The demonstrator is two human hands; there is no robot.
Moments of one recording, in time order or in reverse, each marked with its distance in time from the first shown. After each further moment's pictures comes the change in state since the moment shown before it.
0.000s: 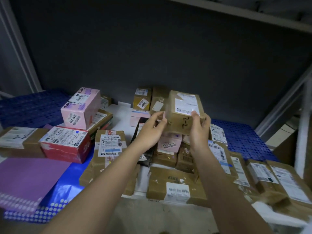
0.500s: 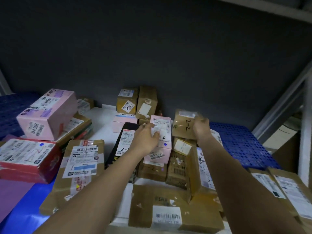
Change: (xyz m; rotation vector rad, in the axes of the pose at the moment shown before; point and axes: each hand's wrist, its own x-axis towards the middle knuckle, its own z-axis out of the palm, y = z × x) left_hand 0.074 -0.042 0.046 0.394 0.033 -0.115; right_hand 0.140 0.033 -0.031 -0.386 0.102 0.194
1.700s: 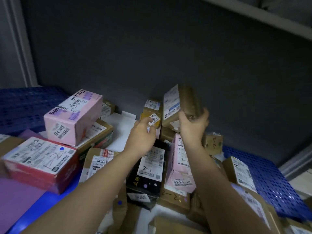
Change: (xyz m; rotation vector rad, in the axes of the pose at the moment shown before) left_hand 0.028 -0.041 -0.088 -0.193 0.251 0.011; right_hand -0.052 -0.058 0.134 0.111 0.029 -0.452
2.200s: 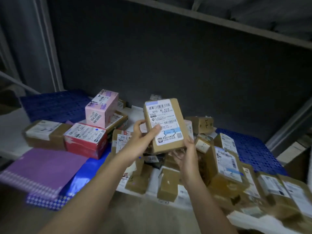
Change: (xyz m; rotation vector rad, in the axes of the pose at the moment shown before) left_hand -0.158 0.028 -0.069 -0.415 -0.242 -0.170; right_hand -0.191 -0.018 -0.099 0.453 -0.306 0.353
